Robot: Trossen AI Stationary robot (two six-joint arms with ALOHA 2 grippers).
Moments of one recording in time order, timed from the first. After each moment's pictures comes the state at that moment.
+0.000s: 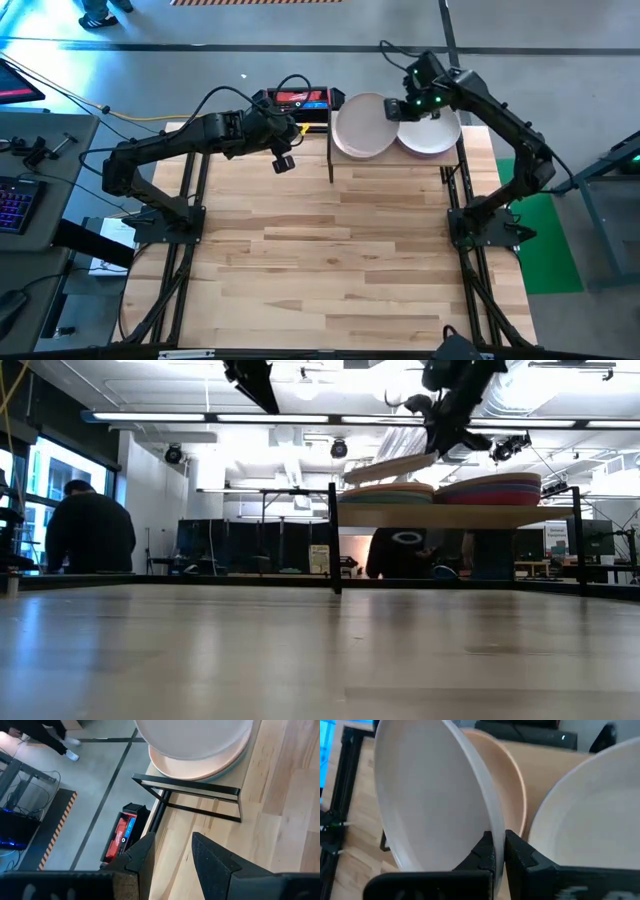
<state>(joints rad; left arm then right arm) 0.25 1.46 1.58 -0.90 -0.46 0.21 -0.84 1.50 1.59 -1.11 -0.20 0.54</state>
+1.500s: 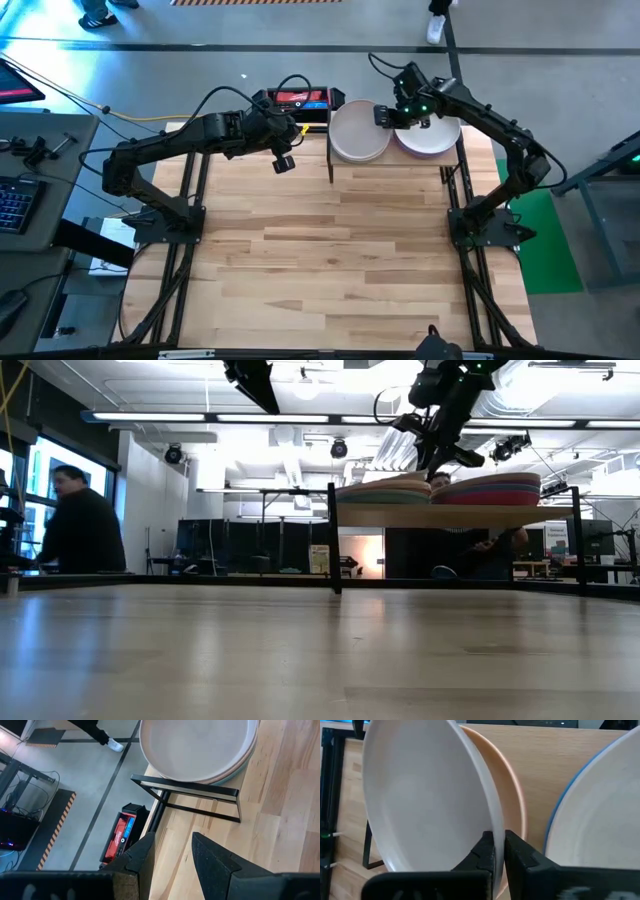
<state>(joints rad) 0.25 1.46 1.58 -0.89 -0.46 0.21 -0.79 1.54 1.49 -1.00 -0.16 0.65</state>
